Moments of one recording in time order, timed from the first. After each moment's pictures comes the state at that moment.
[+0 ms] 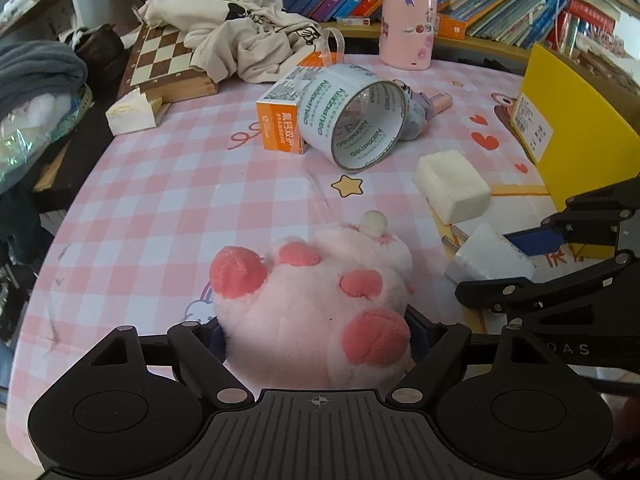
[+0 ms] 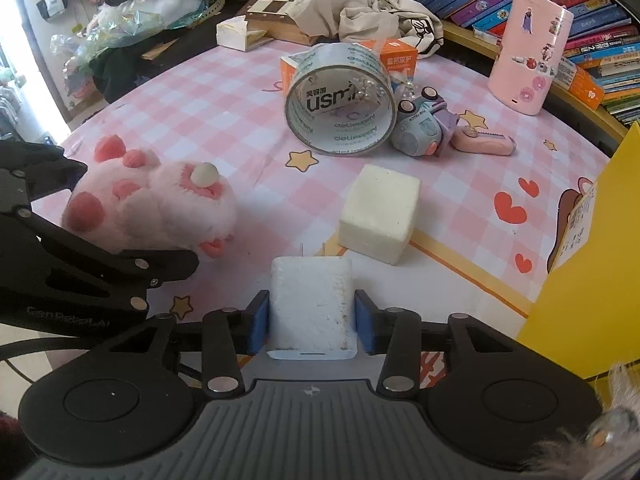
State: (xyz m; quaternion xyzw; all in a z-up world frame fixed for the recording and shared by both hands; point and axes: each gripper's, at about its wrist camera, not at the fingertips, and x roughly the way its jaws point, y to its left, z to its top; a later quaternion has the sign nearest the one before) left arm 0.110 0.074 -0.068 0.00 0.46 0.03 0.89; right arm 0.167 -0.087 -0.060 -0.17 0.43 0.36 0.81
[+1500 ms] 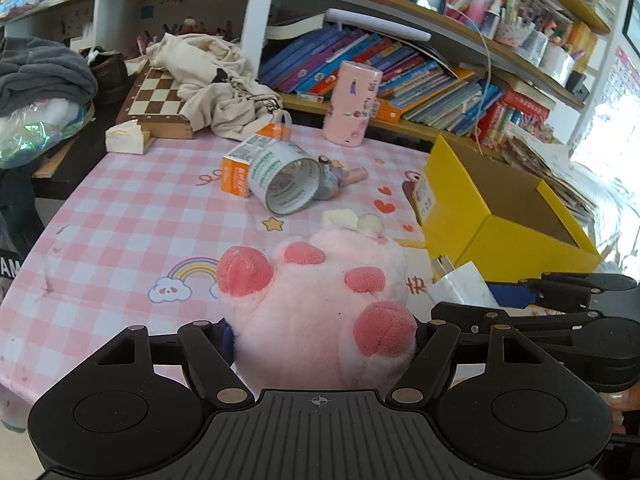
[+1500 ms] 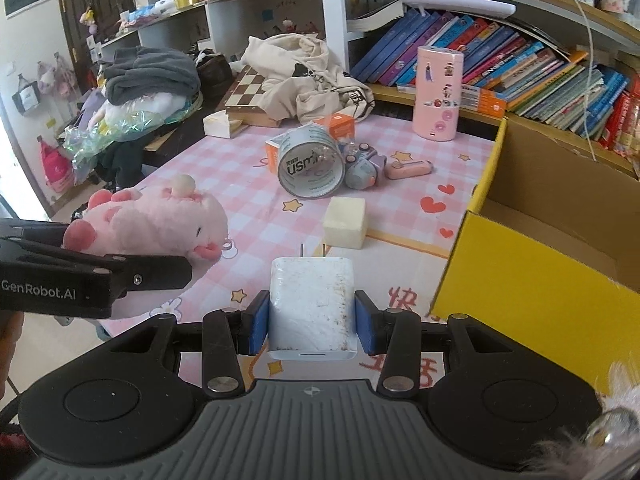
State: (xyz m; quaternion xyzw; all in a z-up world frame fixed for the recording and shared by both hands) left arm 0.016 0.054 -0.002 -0.10 0.36 -0.03 0.93; right arm 0.063 -0.161 0.007 -0.07 0.36 0.30 0.88
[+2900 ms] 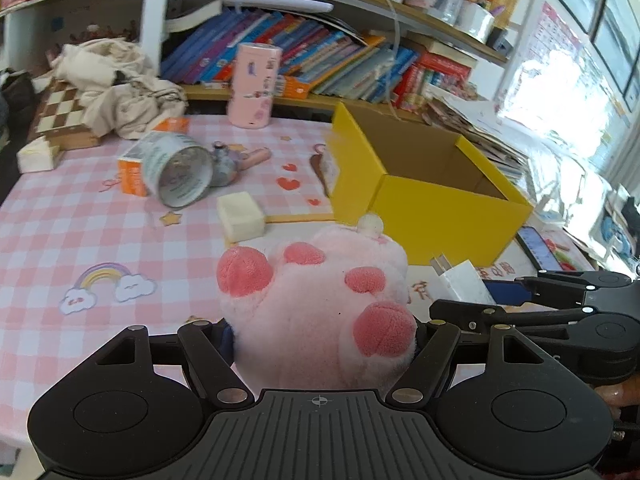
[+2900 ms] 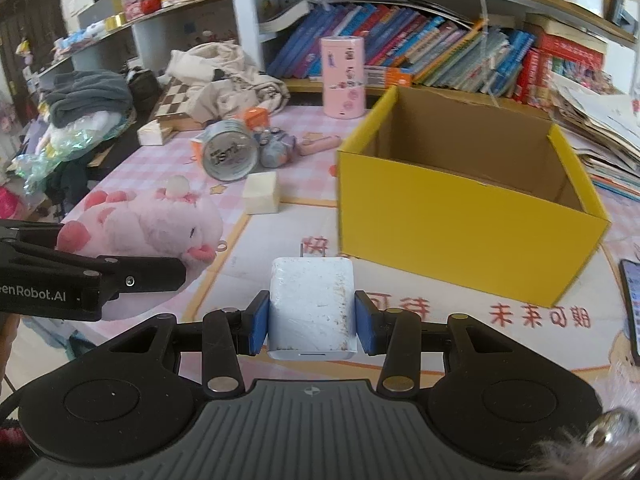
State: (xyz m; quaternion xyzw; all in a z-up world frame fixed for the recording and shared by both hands) left arm 0.022 -0.004 -0.003 -0.06 0.37 -0.15 0.91; right arm 0.023 -0.228 0.008 -0.03 0.37 0.19 0.91
